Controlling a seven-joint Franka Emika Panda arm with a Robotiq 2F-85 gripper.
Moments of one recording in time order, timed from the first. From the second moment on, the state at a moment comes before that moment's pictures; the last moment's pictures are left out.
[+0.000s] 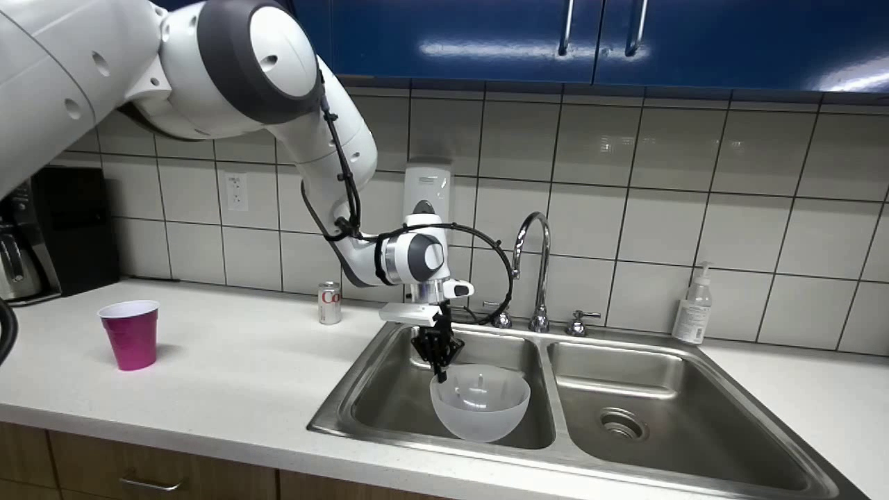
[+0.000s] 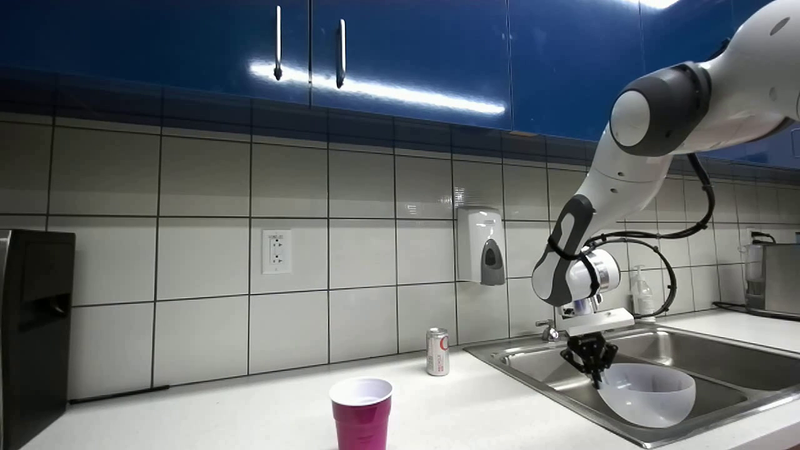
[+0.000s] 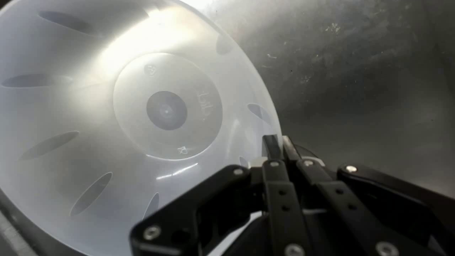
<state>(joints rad) -0.18 0.82 -0.20 -1.62 -0.10 2.41 0.18</state>
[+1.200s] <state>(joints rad) -0.18 0.89 -0.19 -1.50 -0.06 2.41 0.17</state>
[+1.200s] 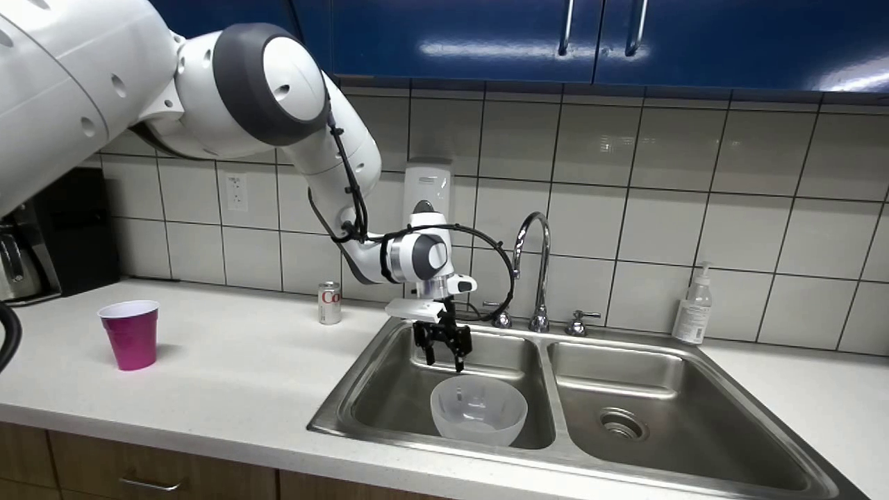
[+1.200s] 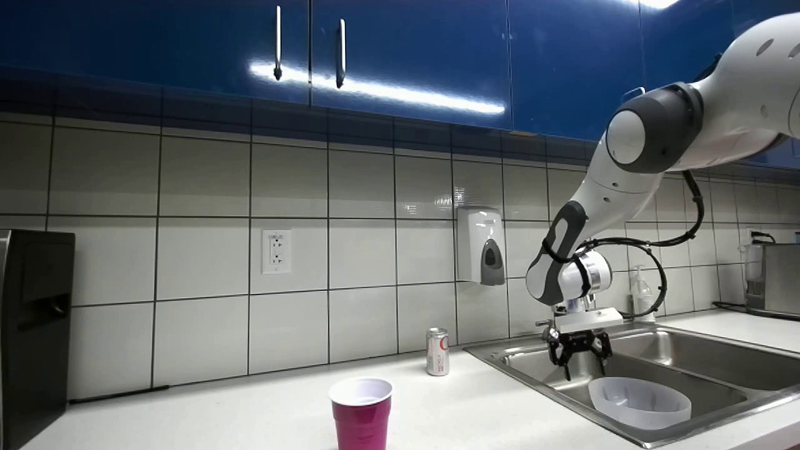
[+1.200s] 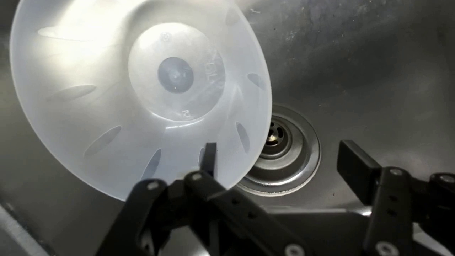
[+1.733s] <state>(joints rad) -0.20 0.63 -0.20 -1.74 -0.06 2.45 0.11</state>
